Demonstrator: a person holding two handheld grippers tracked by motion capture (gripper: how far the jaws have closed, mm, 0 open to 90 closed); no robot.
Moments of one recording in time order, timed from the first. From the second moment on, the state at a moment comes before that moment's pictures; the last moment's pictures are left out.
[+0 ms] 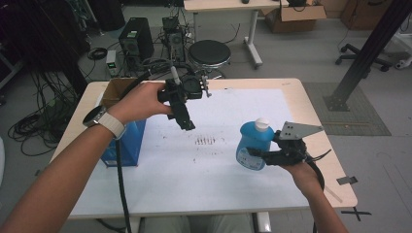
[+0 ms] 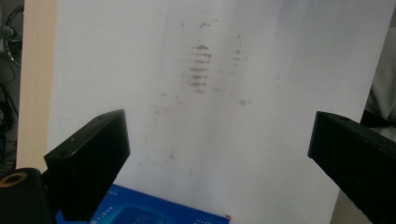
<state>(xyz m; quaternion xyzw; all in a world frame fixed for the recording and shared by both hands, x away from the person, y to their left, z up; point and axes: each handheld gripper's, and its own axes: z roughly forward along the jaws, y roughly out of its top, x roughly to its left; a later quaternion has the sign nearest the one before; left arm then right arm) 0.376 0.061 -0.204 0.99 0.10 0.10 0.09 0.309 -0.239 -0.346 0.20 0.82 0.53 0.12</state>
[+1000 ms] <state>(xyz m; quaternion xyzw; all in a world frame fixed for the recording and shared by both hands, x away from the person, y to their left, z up) 0.322 0.055 -0.174 0.99 0.05 0.09 0.10 0.326 -0.171 -0.321 0.06 0.85 0.52 0.01</state>
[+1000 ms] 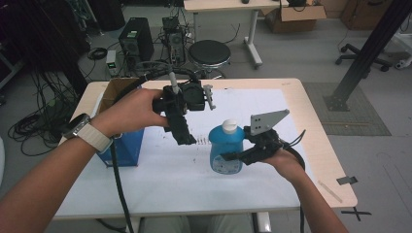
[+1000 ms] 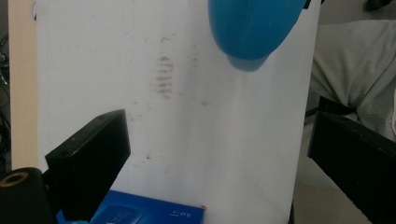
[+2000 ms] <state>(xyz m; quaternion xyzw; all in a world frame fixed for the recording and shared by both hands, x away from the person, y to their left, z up) 0.316 0.051 -0.172 0.99 0.03 0.04 0.12 0.328 -0.126 -0.319 0.01 0.85 0.52 0.00</state>
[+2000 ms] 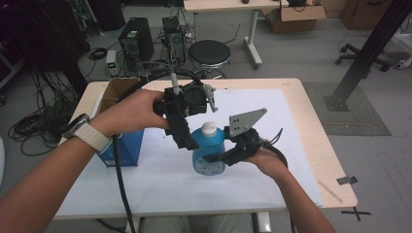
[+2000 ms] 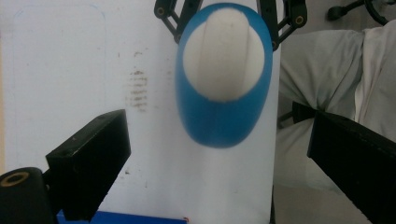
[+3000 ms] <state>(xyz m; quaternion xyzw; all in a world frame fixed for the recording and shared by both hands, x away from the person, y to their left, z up) 0.320 0.029 -0.196 0.99 0.02 0.03 0.10 0.328 -0.118 -0.315 0.00 0.85 0.52 0.00</state>
